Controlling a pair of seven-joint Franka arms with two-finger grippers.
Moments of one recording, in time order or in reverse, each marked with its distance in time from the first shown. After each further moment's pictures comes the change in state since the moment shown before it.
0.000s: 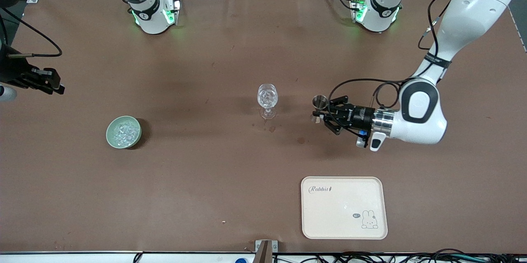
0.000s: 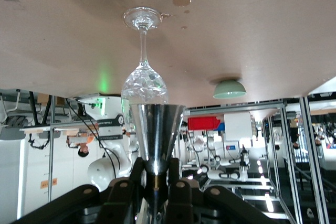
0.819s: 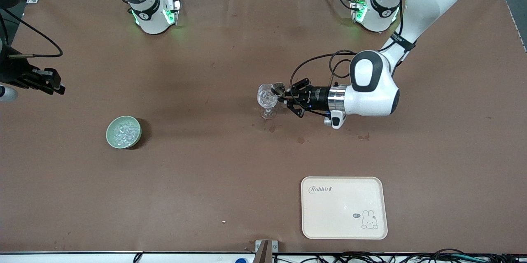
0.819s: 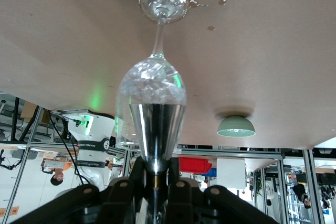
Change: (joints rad) left arm -0.155 -0.095 -0.086 -0.110 0.000 0.299 -0.261; right arm 0.000 0.000 0.000 -0.003 0.000 0.001 0.000
